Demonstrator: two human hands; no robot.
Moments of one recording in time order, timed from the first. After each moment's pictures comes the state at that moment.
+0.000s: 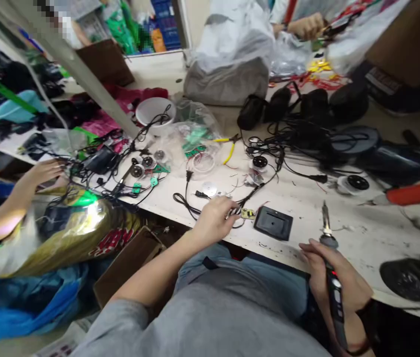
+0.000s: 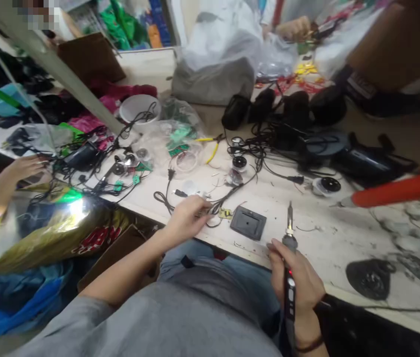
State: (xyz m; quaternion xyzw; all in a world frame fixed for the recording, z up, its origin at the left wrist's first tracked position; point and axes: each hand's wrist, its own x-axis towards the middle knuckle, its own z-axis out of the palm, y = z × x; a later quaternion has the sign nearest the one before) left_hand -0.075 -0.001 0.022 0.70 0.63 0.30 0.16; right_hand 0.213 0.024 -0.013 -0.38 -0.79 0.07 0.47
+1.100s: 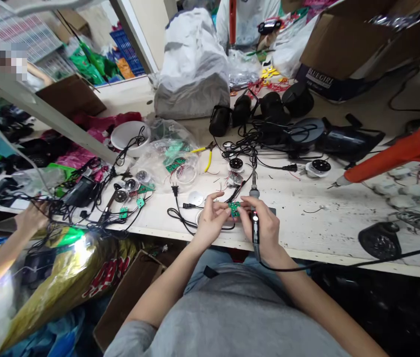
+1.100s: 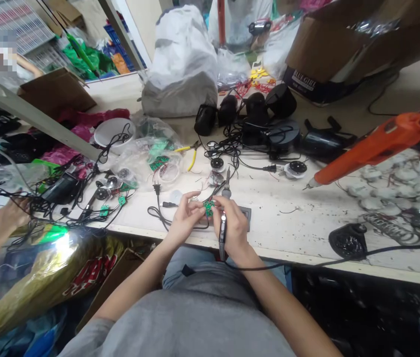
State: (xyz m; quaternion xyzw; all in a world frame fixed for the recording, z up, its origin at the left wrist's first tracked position) left_hand -0.048 0.018 0.001 0.34 0.53 0.55 0.54; right_hand 0.094 0.052 -0.003 -0.40 -0.74 0.18 0.52
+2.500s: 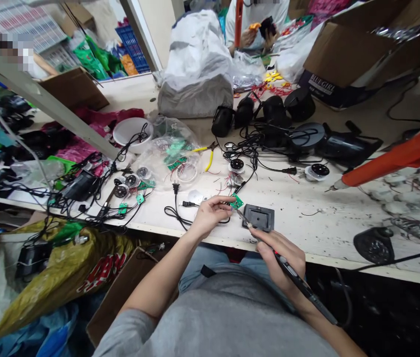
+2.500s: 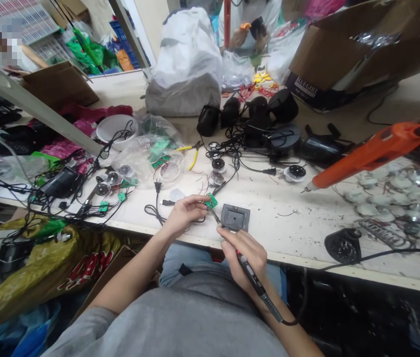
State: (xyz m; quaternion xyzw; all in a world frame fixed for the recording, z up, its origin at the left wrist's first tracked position) left_hand -0.061 0.031 0.017 0.34 0.54 0.51 0.58; right_hand 0.146 0.006 0.016 -0.32 -0.76 0.26 0.51
